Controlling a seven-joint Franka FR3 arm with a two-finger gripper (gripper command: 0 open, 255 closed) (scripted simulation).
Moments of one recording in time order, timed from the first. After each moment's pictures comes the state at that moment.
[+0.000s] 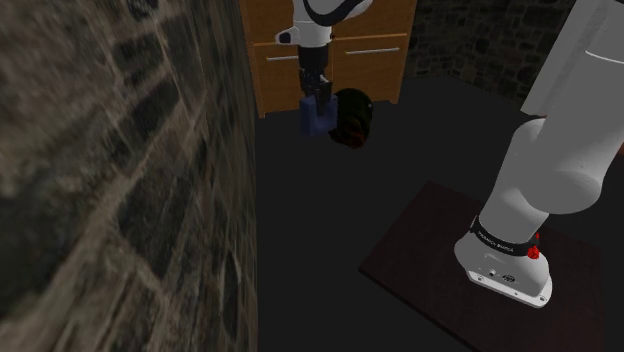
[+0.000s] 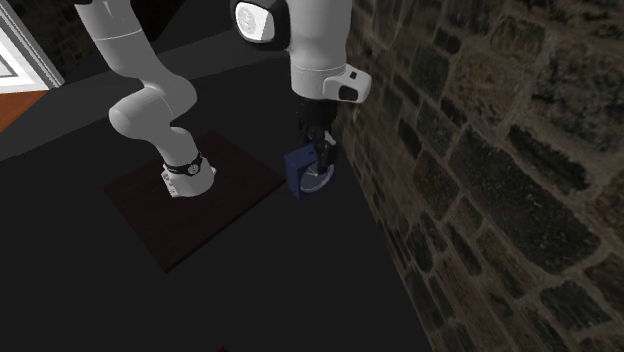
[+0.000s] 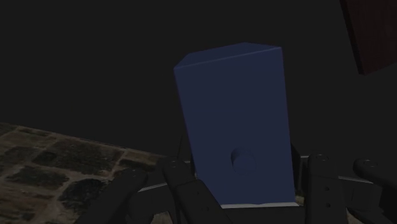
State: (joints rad) arm 0.25 -0.09 -0.03 -1.97 -0.01 1.87 -0.98
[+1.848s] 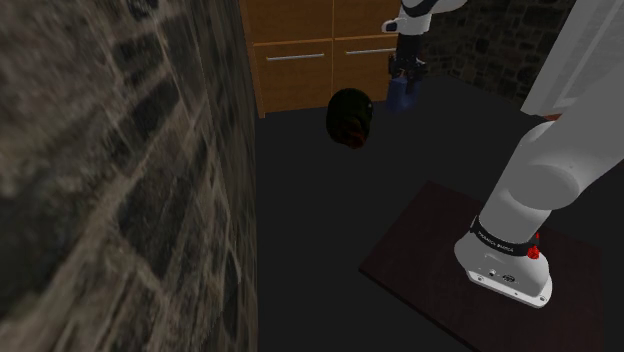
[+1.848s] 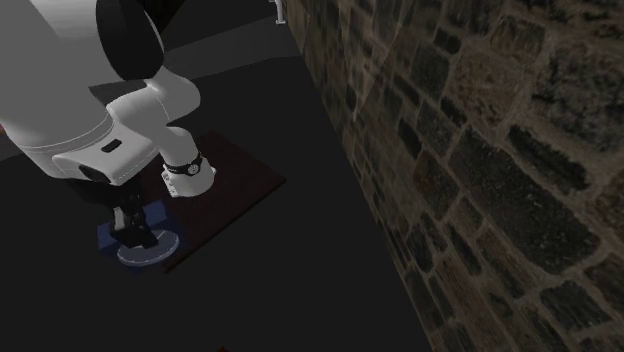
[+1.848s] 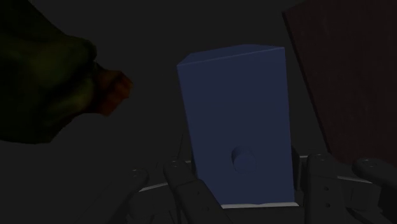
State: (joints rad) arm -0.01 -0.34 -0.40 -2.22 -0.15 1.90 -1.53
